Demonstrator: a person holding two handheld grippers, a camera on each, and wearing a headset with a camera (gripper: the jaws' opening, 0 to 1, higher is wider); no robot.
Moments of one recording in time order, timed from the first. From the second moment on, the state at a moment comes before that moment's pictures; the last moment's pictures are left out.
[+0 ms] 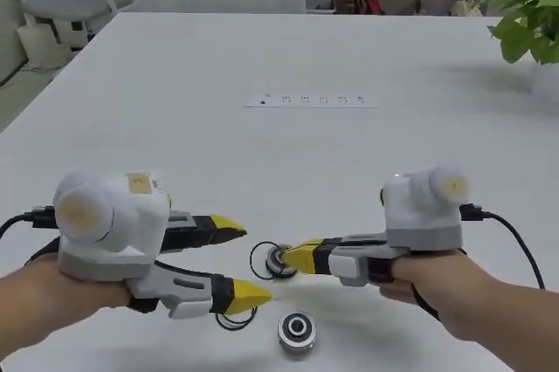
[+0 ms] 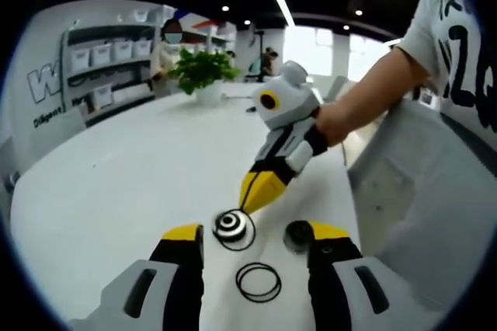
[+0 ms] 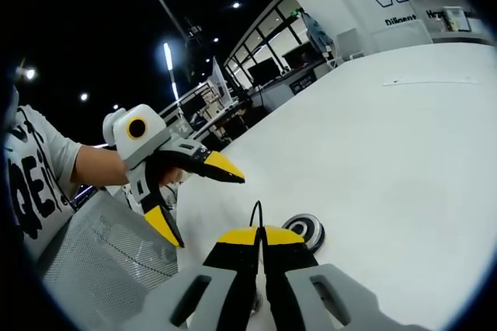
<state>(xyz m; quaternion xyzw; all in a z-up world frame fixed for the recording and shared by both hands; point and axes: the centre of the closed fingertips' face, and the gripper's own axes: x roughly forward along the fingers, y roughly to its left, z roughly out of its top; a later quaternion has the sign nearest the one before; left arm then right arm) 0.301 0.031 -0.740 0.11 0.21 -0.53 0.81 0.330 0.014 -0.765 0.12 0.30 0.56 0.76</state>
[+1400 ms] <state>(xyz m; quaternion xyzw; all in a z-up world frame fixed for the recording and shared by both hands) 0.286 0.055 -0.752 0.11 0.22 -0.52 0.82 0.304 0.036 -0.794 0.09 0.36 0.58 0.73</state>
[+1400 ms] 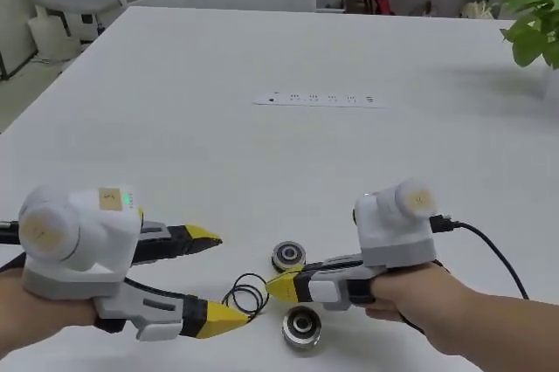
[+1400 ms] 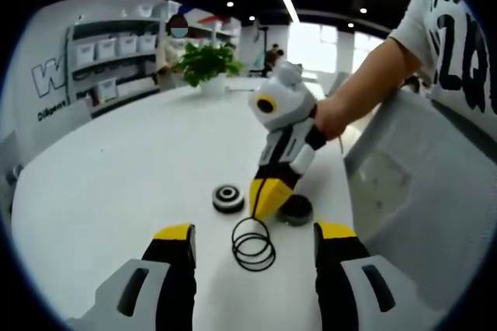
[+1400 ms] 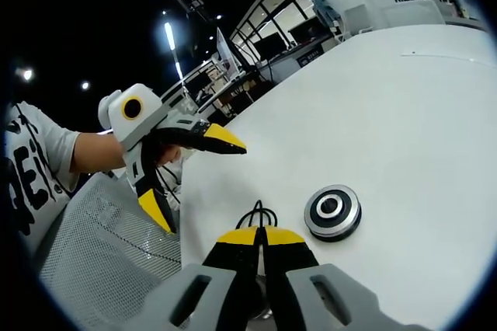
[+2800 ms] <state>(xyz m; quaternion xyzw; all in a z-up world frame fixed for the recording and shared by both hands) 0.314 0.047 -0.743 0.12 0.22 -0.52 0.82 0.334 0.003 -0.770 0.06 0.31 0.56 0.77</state>
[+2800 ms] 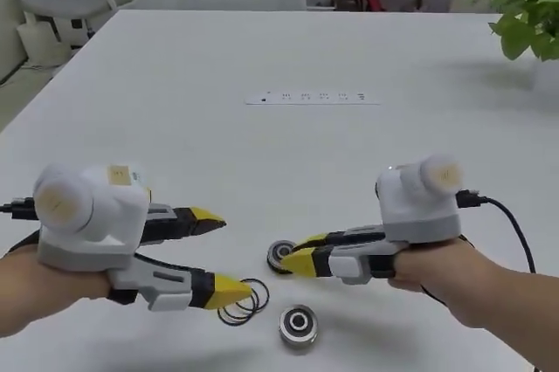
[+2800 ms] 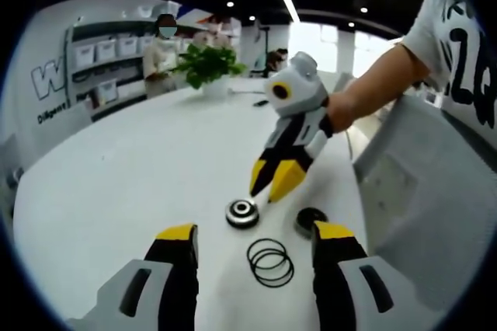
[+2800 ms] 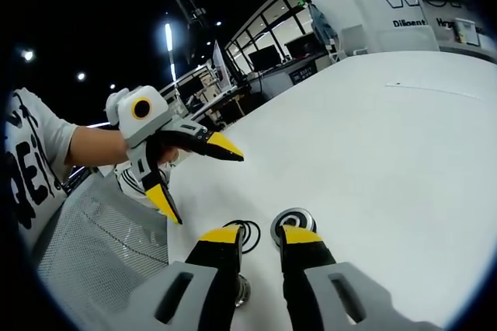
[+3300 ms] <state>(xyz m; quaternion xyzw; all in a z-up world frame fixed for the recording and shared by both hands) 0.336 0.031 -0.747 0.12 0.22 -0.52 0.82 0.348 -0.014 -0.783 0.01 0.30 0.54 0.78</state>
